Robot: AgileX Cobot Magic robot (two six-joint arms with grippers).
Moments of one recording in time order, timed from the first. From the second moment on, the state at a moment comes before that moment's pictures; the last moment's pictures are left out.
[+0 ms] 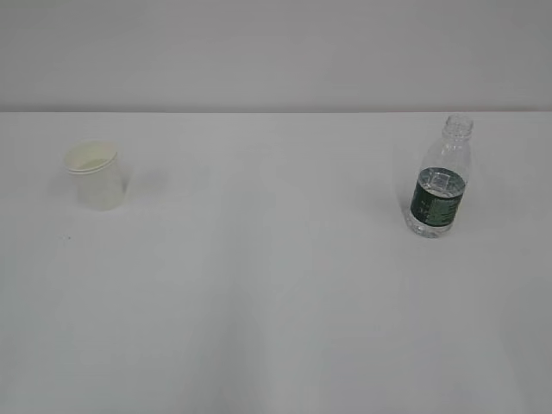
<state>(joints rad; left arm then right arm) -0.05 0.01 -0.55 -0.14 1.16 0.01 0.05 -0.02 -0.51 -0.03 1.16 -0.07</state>
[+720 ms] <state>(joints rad) -0.05 0.01 -0.52 -0.14 1.11 0.01 0.05 -0.02 -0.51 -0.03 1.16 -0.06</state>
